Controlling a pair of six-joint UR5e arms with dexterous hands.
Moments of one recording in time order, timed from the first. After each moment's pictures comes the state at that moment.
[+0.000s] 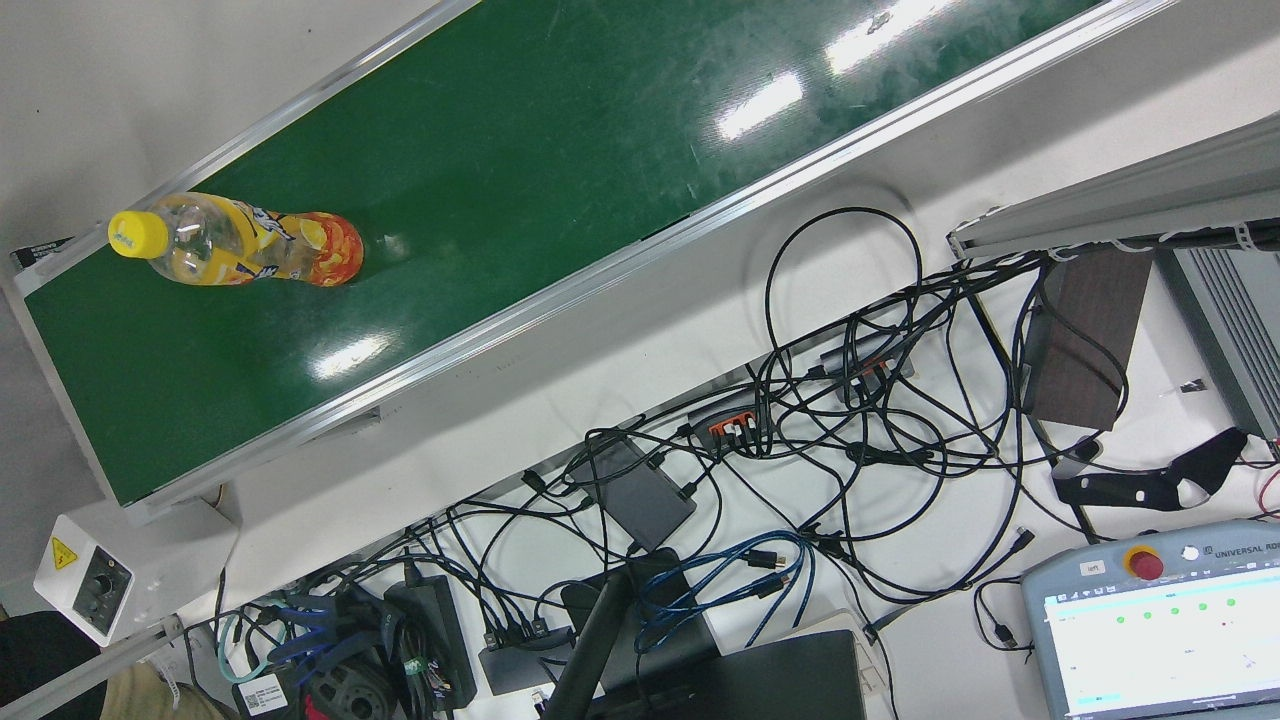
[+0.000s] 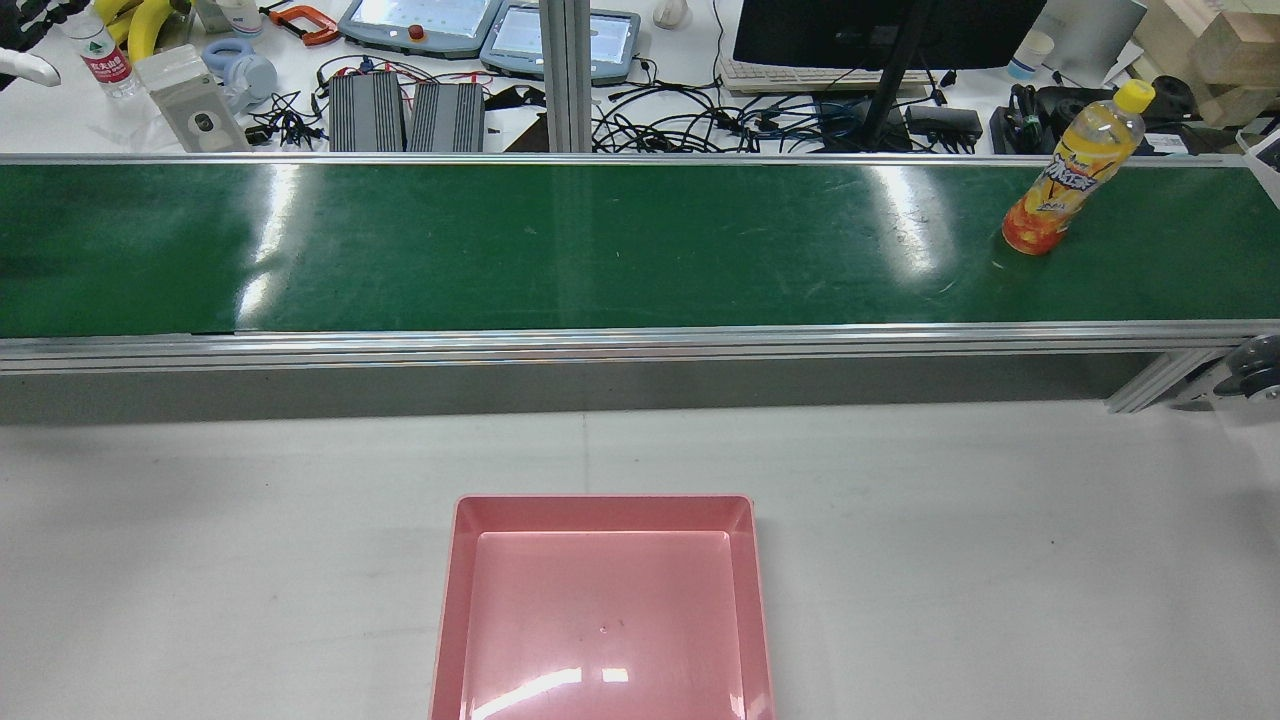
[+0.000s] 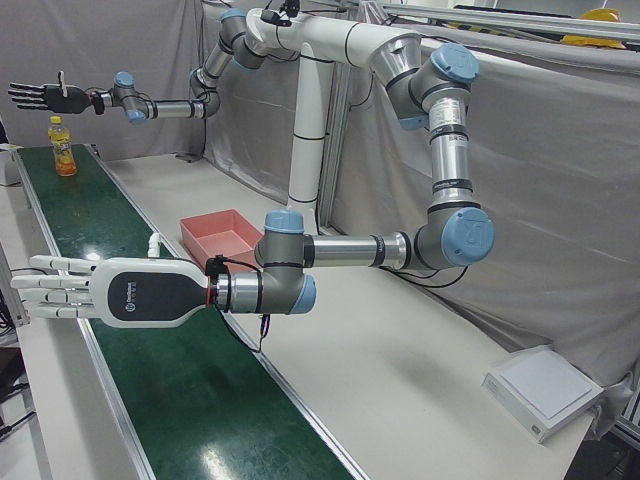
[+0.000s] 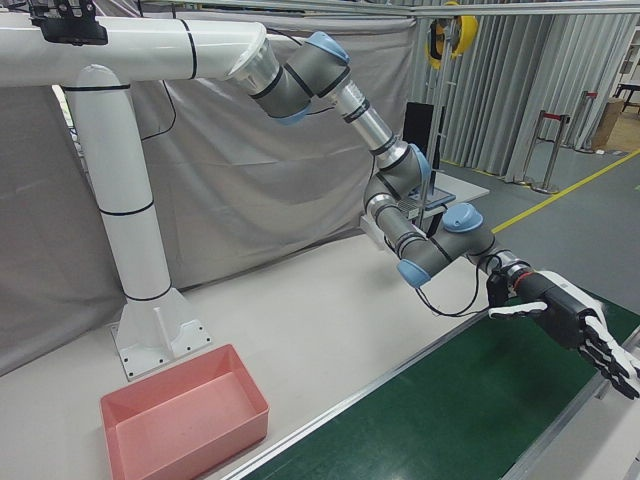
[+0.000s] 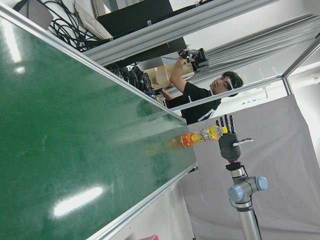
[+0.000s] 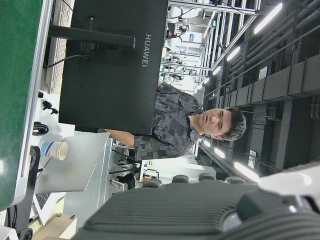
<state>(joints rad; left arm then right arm) -1.26 -1.98 -1.49 -0.04 1.51 0.38 1.56 -1.50 1.57 -3.21 -1.58 -0.10</state>
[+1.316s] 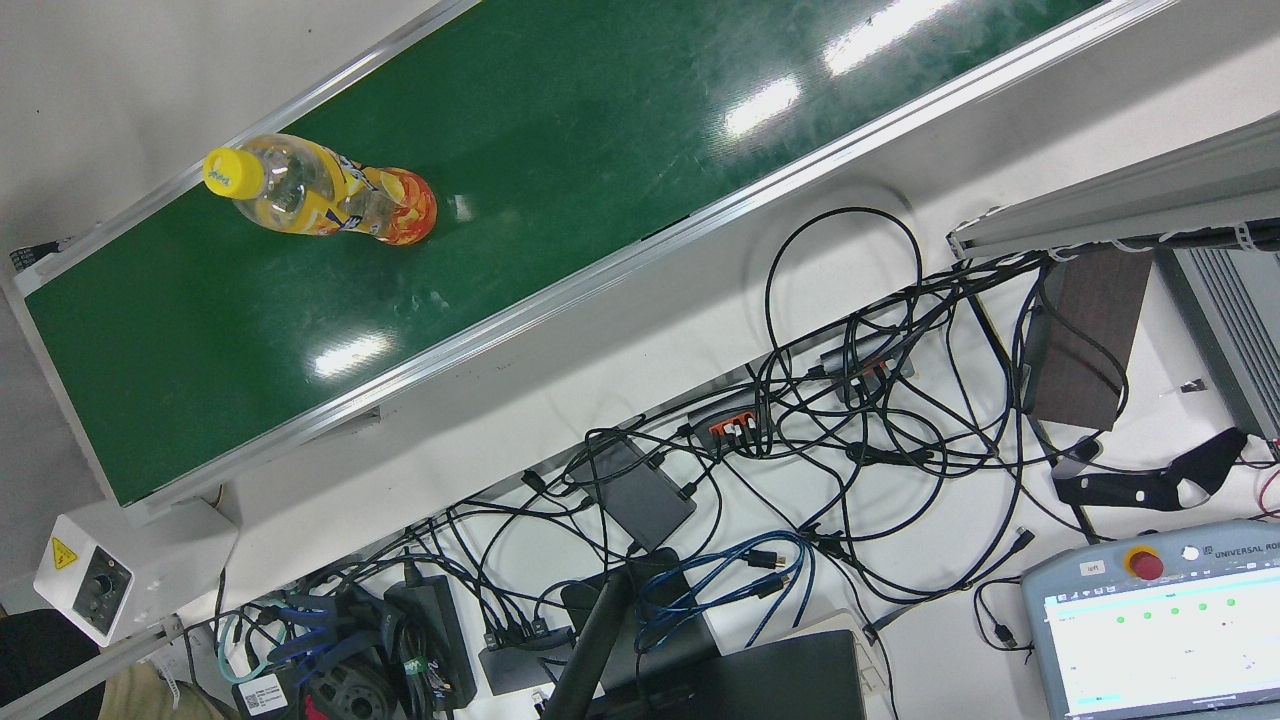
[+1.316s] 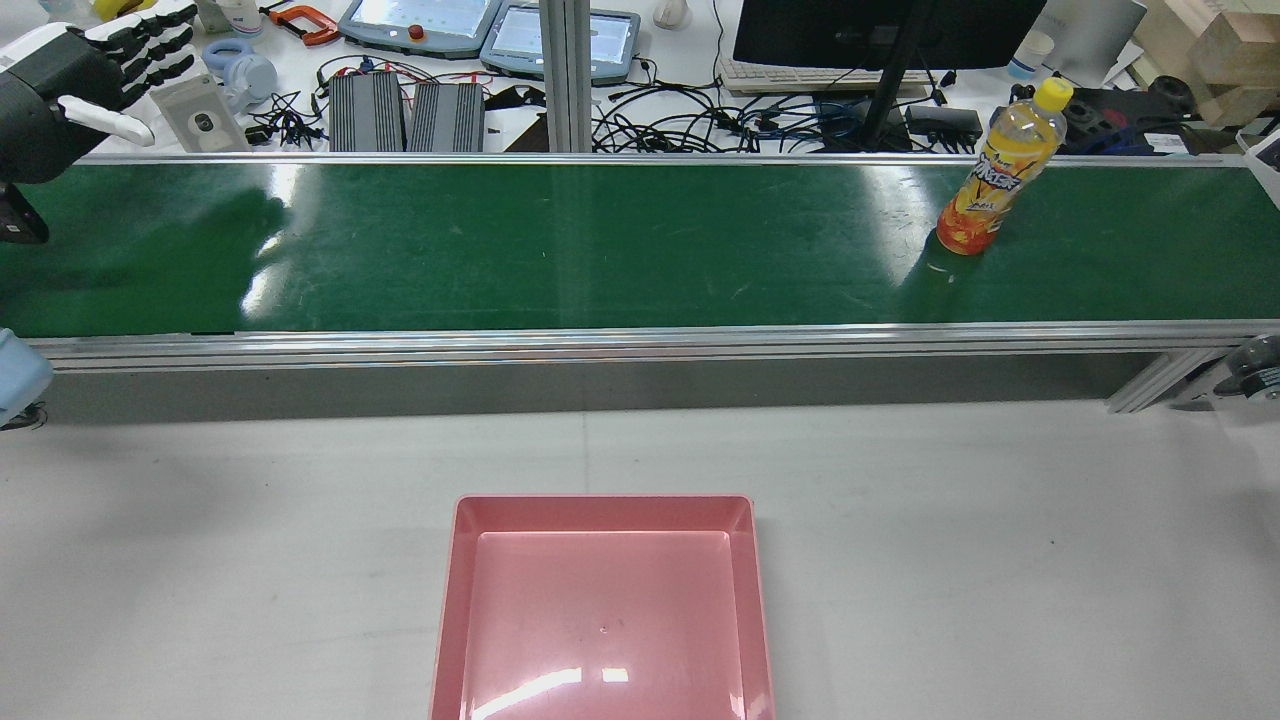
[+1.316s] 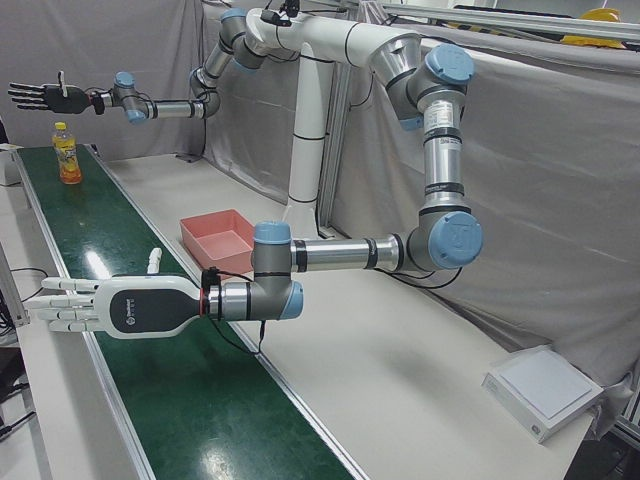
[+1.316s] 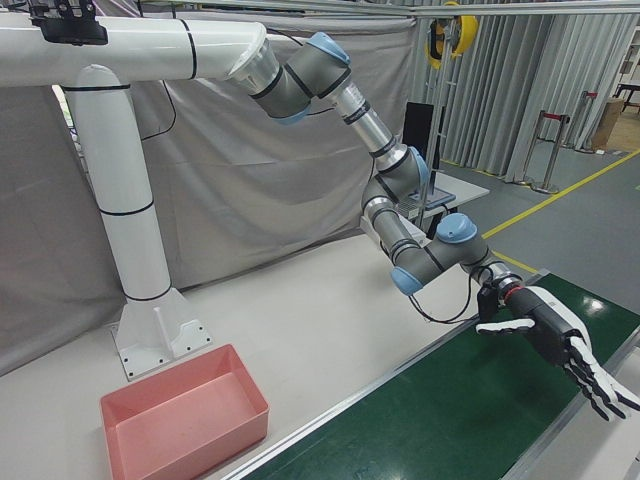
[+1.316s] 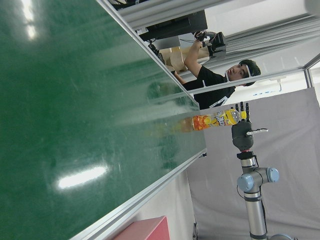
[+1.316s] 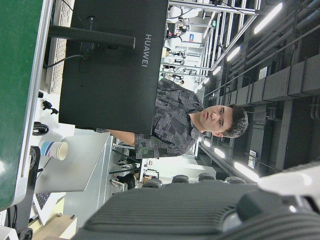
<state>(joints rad) -1.16 -2.01 -1.46 -0.05 1.51 0.38 1.56 -1.50 1.57 -3.21 -1.58 -0.10</state>
